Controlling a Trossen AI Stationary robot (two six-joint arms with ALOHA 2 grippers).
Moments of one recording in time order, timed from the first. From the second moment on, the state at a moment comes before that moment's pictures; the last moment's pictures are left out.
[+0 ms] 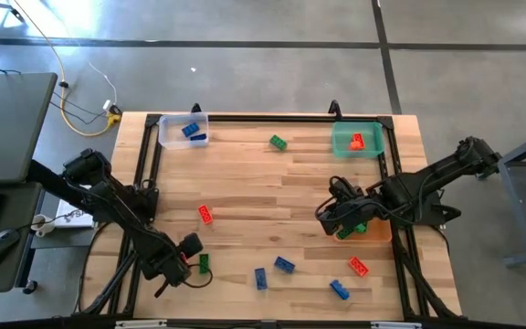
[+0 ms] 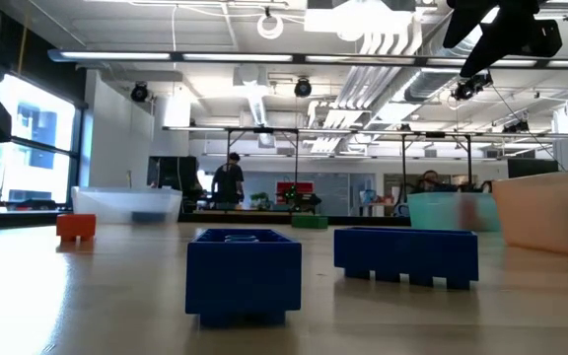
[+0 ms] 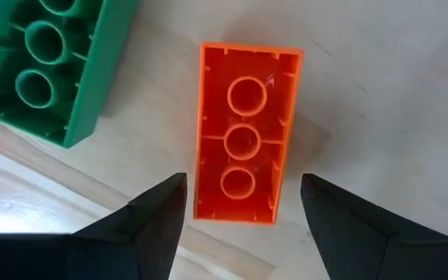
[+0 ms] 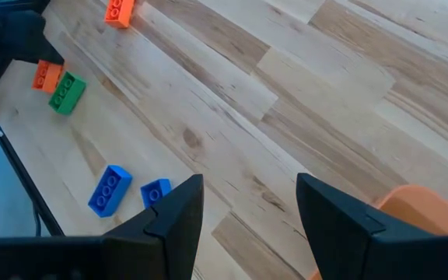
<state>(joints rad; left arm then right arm) -0.73 1.56 0.78 -0.74 -0.02 0.19 0.43 1.21 1.05 -0.85 0.36 1.25</state>
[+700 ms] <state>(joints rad) -0.73 1.55 0.78 -0.74 -0.01 -0.12 0.43 1.21 1.05 -0.82 0.35 1.25</state>
